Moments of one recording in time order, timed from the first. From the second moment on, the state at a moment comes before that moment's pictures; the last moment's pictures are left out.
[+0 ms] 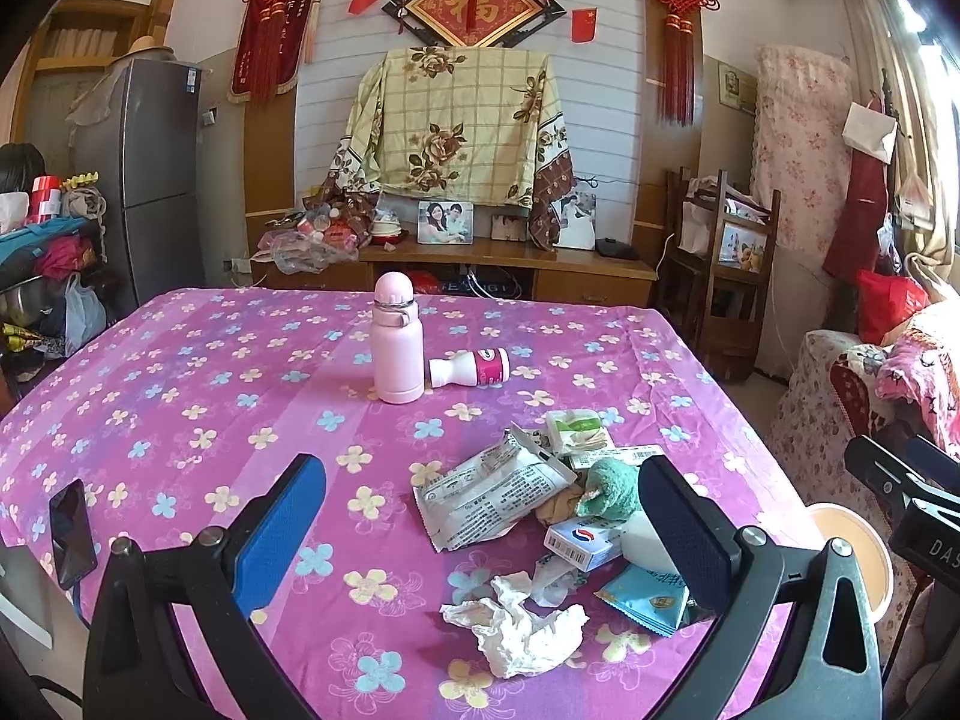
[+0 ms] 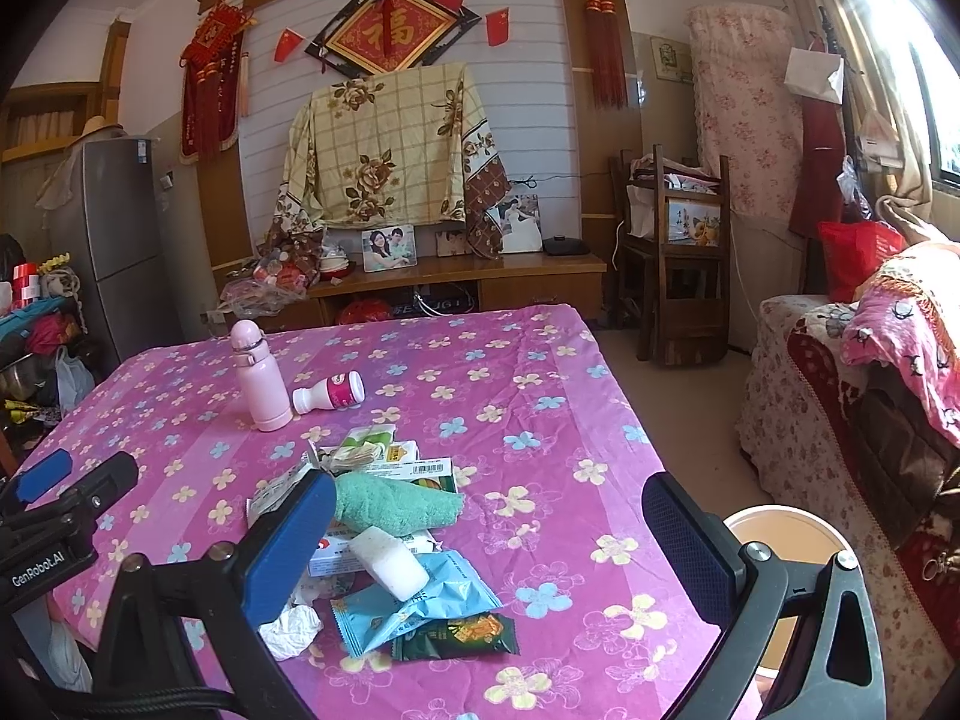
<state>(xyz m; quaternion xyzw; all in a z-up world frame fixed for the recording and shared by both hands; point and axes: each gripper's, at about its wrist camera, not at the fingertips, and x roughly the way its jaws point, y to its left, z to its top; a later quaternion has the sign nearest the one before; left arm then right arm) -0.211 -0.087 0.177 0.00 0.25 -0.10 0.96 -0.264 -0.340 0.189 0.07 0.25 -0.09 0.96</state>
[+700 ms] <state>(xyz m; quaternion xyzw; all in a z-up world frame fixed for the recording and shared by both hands) -0.207 -0.081 0.170 -0.01 0.25 -0.10 0.96 -0.262 -0.336 0.183 0.06 0.26 -0.09 0.96</state>
